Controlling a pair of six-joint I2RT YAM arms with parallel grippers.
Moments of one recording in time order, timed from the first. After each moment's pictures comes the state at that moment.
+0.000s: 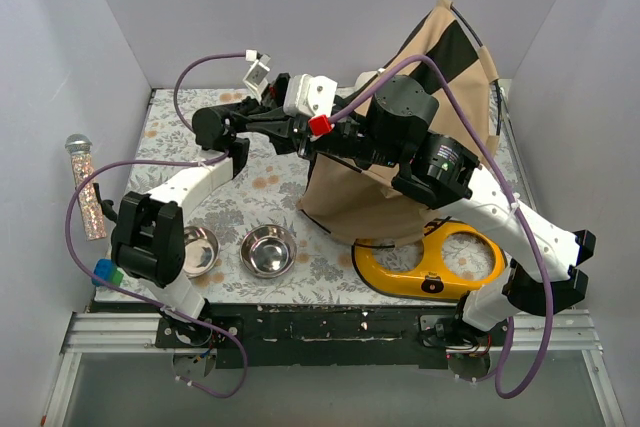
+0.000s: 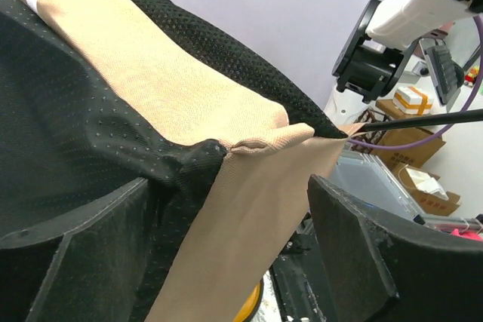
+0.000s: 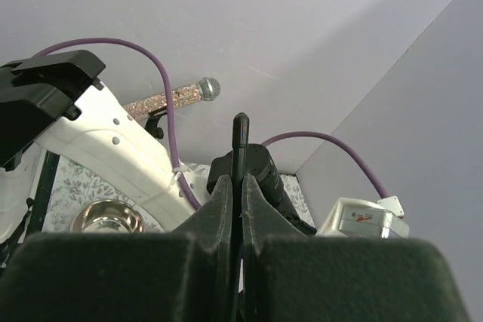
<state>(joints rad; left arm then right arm) -0.34 1.65 1.21 1.33 1.21 -1.16 1.14 1.50 1.96 -0.31 -0.28 -0.42</state>
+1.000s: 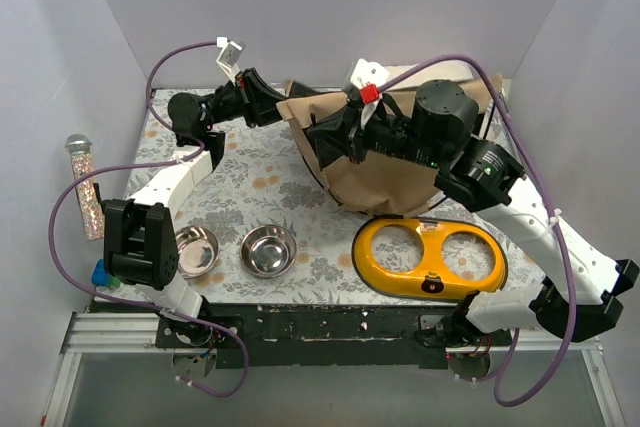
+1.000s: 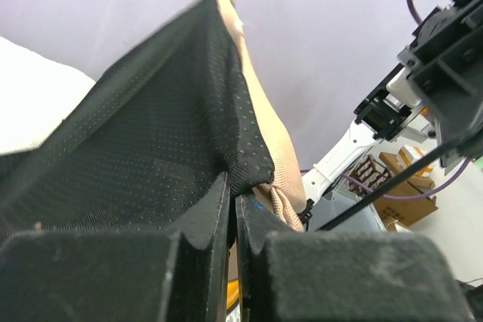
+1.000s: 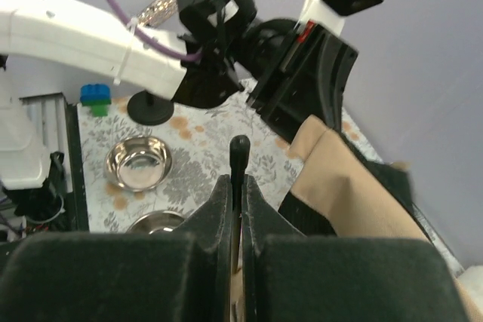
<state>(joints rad) -0.19 1.62 1.22 1.15 1.19 -1.22 0.93 1.31 1.74 -0.44 -0.27 -0.16</state>
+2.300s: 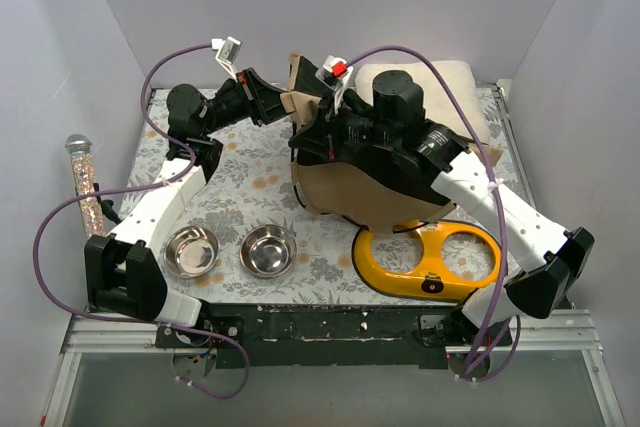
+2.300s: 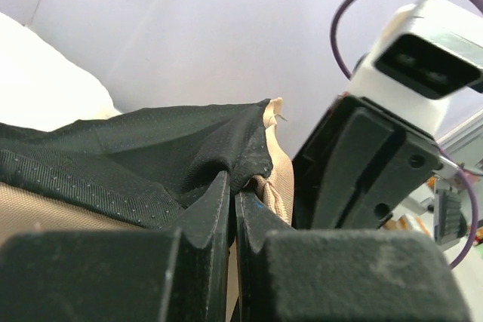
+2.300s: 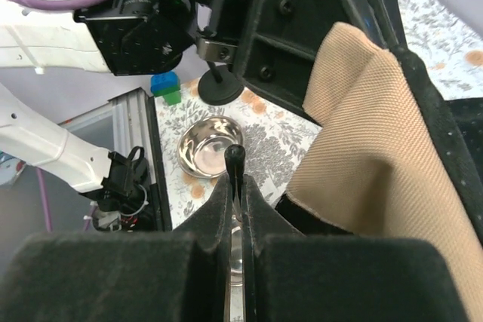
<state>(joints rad) -0.25 1.43 1.21 0.66 0.95 -1.09 0.79 1.46 1.61 -0.29 -0.55 0.16</state>
